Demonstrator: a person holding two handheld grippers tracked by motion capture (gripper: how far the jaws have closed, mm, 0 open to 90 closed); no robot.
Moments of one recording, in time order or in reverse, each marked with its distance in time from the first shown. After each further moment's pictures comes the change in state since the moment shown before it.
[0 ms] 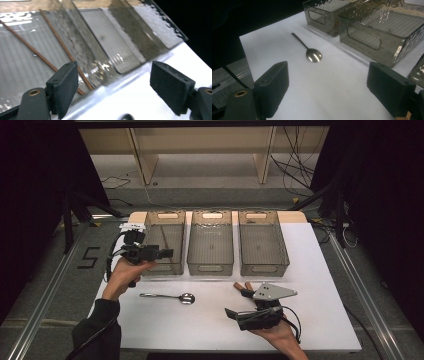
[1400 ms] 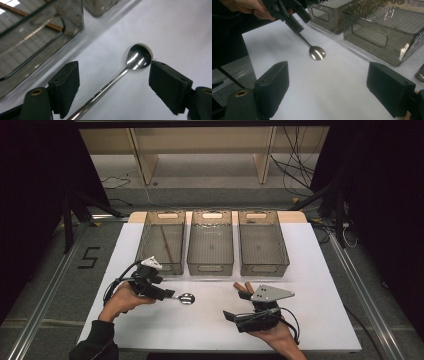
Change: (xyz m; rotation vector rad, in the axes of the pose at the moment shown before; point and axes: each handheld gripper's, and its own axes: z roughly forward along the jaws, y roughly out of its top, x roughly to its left) left arm -0.010 -0.073 0.028 0.332 0.037 0.325; right arm 0.003 -0.003 0.004 0.012 0.017 -0.006
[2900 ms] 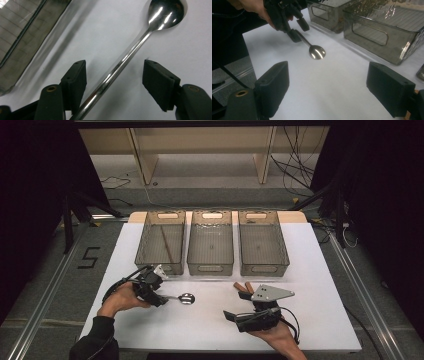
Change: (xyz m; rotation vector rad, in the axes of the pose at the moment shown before) left arm 0.003 -0.006 0.022 0.240 0.083 0.189; right arm -0.003 -0.002 0.001 0.003 0.008 0.006
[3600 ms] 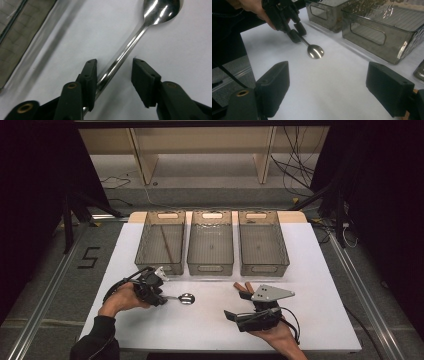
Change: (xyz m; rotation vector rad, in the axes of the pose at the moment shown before) left arm -0.002 -0.001 0.003 0.022 -0.034 0.025; right arm 0.000 0.000 -0.001 0.002 -0.010 -0.004
